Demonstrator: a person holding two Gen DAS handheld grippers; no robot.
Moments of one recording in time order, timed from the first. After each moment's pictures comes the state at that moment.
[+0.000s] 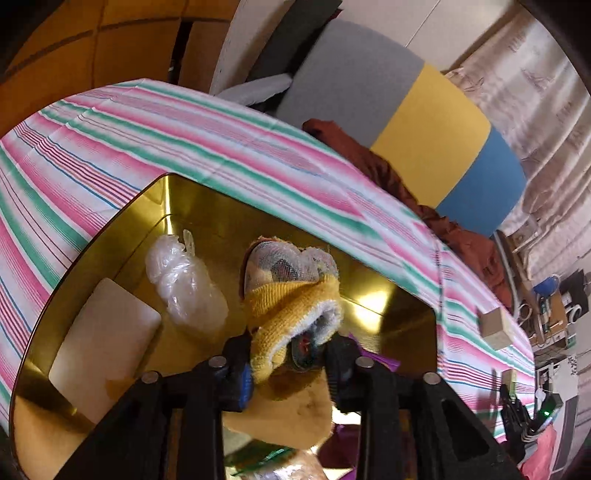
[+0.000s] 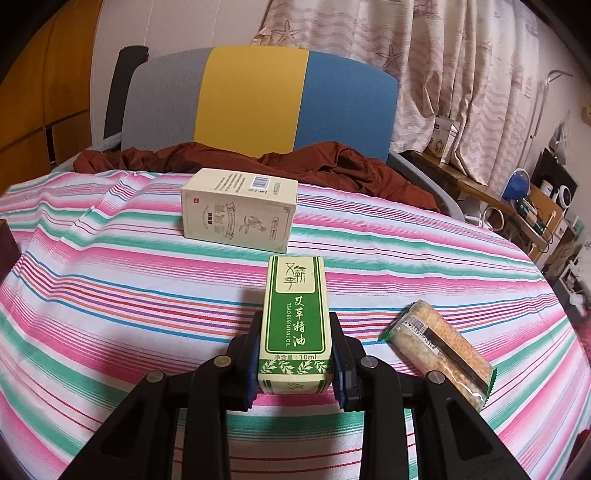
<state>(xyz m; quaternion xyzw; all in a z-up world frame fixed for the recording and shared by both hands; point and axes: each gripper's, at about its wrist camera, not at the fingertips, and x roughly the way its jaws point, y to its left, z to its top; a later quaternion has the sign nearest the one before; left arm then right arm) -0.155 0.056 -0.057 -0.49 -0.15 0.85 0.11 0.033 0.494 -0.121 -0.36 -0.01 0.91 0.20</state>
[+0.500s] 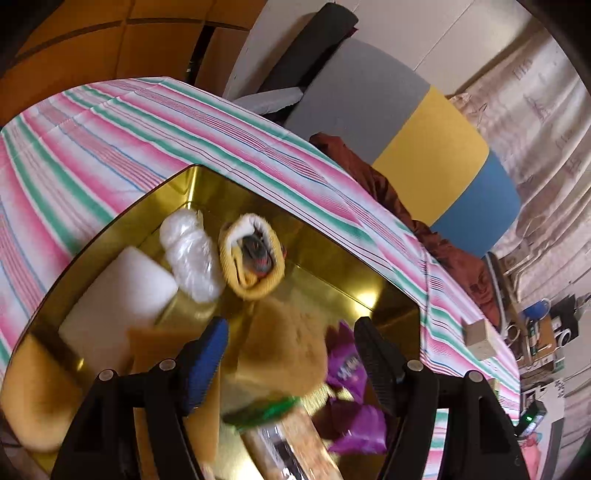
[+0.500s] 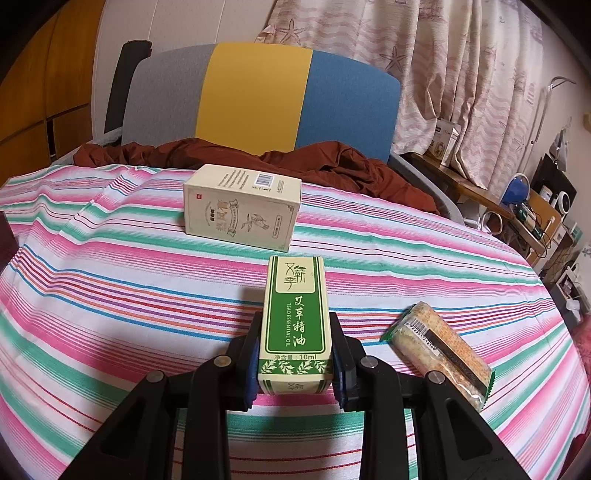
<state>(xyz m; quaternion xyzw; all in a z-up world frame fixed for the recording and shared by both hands) -0.112 0.037 -0.042 -0.46 -0.21 0.86 0.10 0.033 0.491 -0.122 -0.36 -0.02 0.91 0.20</state>
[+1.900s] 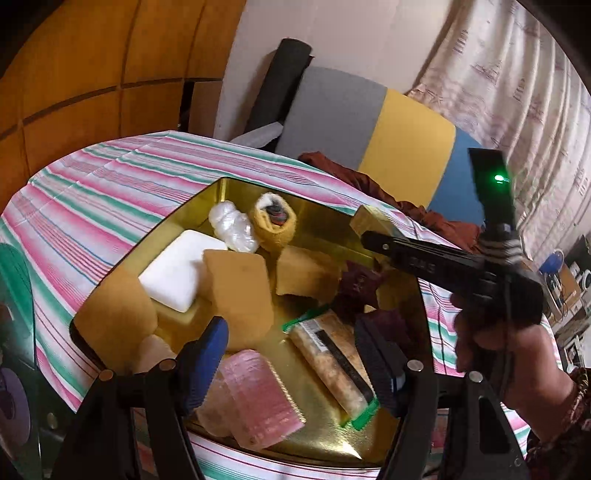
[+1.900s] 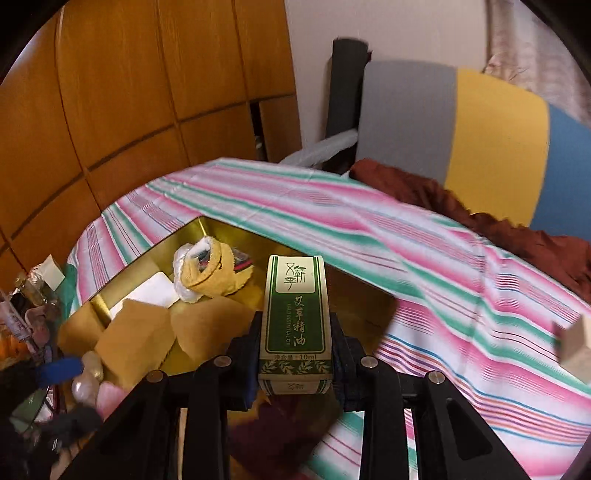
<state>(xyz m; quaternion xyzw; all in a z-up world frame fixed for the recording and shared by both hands) 0.001 0.020 -0.034 -0.38 -0.10 0.91 0.10 -0.076 0.182 -0.069 -0.38 -0.02 0.91 -0.17</state>
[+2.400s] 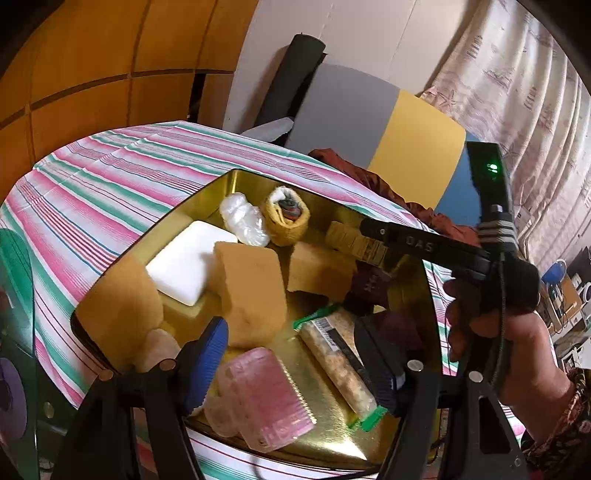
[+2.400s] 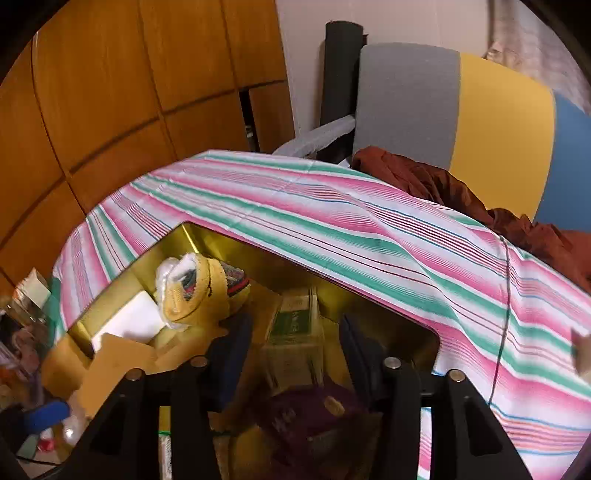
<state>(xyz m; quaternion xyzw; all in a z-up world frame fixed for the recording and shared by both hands) -0.002 0.018 -0.041 -0.39 -0.12 0.91 0.09 -0.111 0.164 -0.078 -0.39 0.00 0.91 -0.15</state>
